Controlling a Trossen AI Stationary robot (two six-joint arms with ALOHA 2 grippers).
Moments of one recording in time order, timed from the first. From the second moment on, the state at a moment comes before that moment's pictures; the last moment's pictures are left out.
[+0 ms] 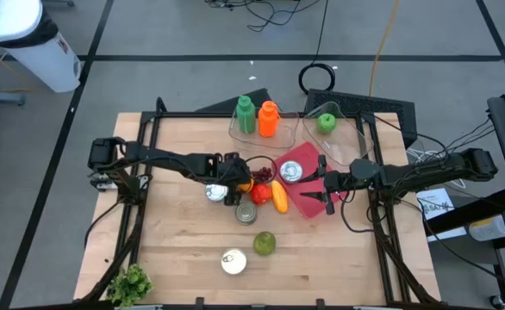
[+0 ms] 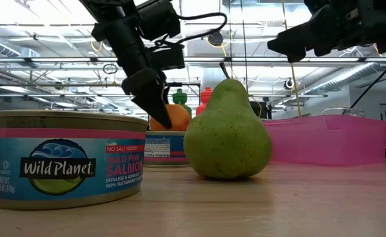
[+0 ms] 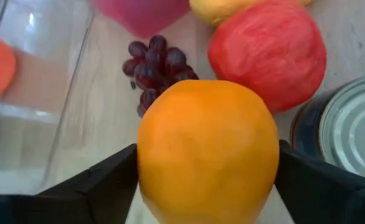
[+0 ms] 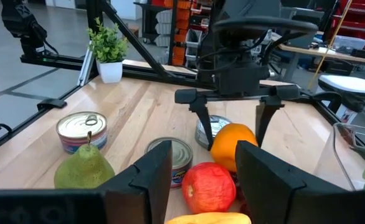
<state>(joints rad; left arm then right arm) 0.06 1.70 1.06 -0.35 -0.13 0.13 0.04 0.86 0.33 0.42 -0.05 -0.12</state>
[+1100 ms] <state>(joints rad) 0.17 1.81 1.05 0.78 0.38 -0.01 0.04 0.85 0.33 0.49 0.36 -0.20</state>
